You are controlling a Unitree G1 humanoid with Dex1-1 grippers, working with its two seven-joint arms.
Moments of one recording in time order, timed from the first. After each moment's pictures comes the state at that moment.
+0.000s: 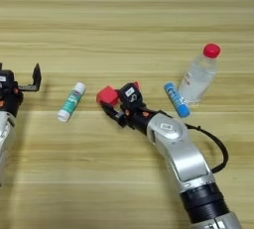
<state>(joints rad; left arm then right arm) -0.22 0.10 0.09 0.37 -0.04 -0.28 -0.02 -0.16 -0.26 0.22 -0.06 0.12 0.31 0.52</state>
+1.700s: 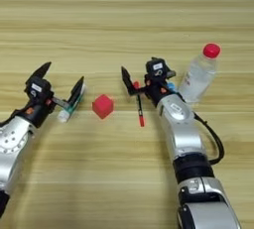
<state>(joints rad) -0.14 0.09 -0.13 0.22 -0.05 -0.31 -0.32 -0.40 -0.15 -0.04 0.45 0.11 -0.09 0.31</state>
